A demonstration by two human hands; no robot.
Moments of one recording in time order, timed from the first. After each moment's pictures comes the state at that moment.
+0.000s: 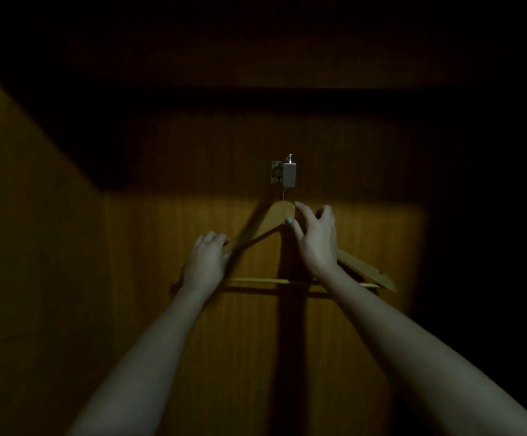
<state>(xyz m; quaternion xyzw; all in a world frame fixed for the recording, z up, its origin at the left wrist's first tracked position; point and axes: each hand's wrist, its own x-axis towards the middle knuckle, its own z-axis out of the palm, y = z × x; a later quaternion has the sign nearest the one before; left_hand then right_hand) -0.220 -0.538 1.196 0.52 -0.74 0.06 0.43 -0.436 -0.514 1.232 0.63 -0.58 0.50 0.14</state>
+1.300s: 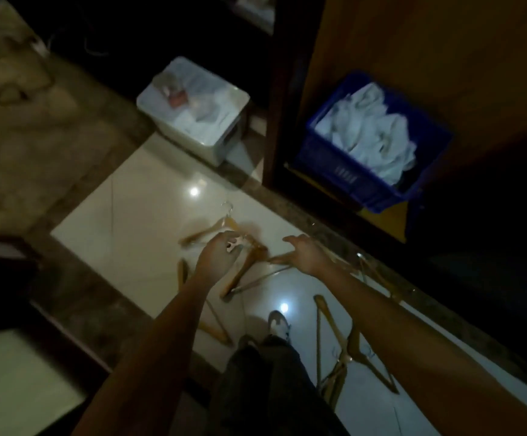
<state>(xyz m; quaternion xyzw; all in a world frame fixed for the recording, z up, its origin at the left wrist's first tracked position) 0.059 0.186 0.600 0.79 -0.41 -0.42 0.20 -0.143 0.084 0.581 0.77 -0.48 -0.19 -0.38</state>
